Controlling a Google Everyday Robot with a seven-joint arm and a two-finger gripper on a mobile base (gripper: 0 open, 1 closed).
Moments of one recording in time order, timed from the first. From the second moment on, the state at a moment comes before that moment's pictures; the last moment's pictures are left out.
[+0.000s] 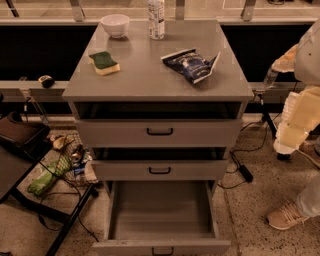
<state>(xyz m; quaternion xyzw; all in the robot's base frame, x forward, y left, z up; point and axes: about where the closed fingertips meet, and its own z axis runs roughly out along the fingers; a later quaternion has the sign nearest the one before) 0.438 -0.217 0.976 -0.60 0.78 -0.03 0.16</state>
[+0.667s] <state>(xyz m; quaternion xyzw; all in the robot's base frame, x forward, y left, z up) 0.462 -0.204 0.963 -0.61 0.77 -0.02 0.18</state>
